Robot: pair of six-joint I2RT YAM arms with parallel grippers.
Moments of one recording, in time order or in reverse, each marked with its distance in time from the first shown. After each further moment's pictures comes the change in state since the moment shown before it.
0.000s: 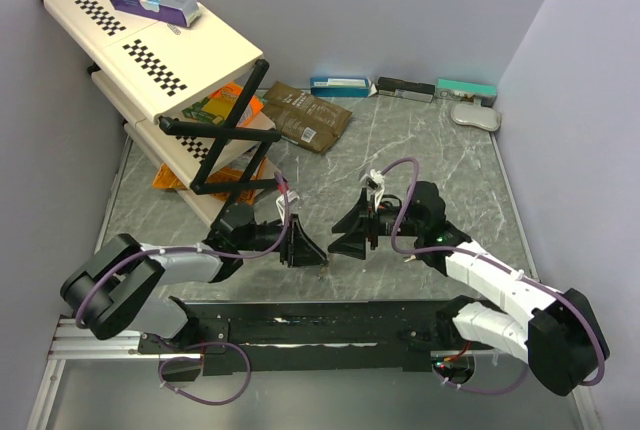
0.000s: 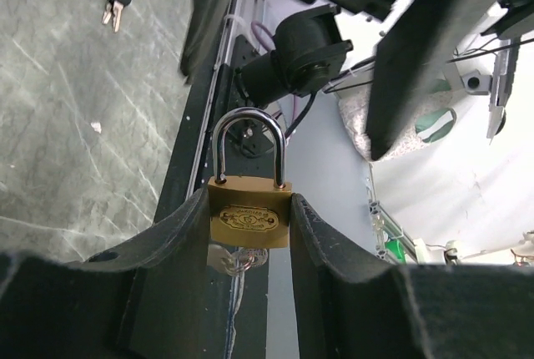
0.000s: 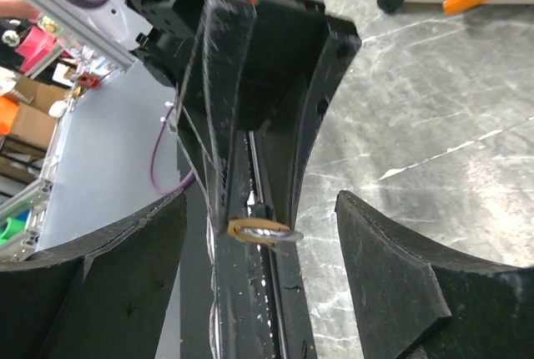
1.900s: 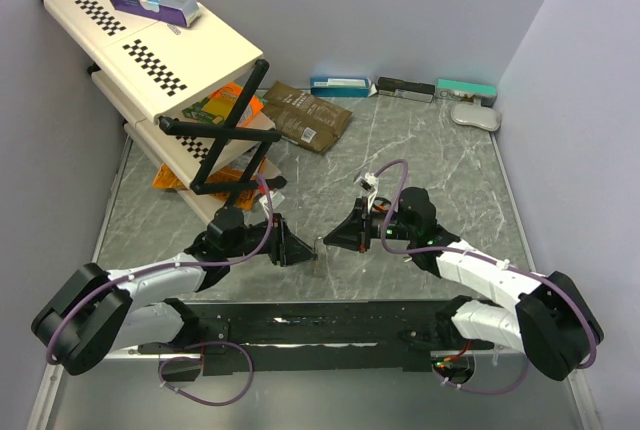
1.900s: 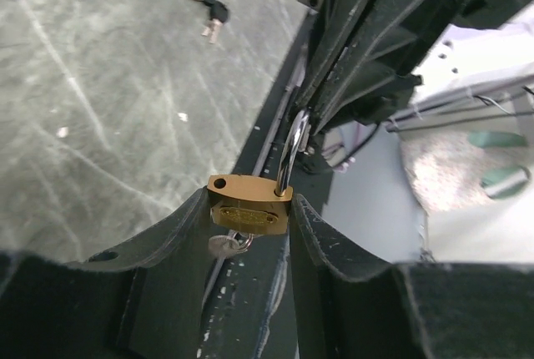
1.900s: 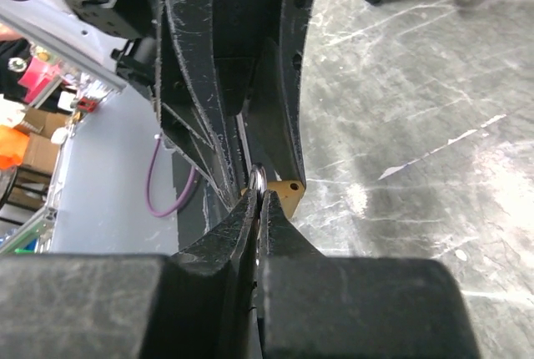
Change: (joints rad) left arm 0.043 -0.219 -0.057 -0.274 -0.190 0.106; right arm 0.050 0.089 -0.056 0.153 0.087 0.099
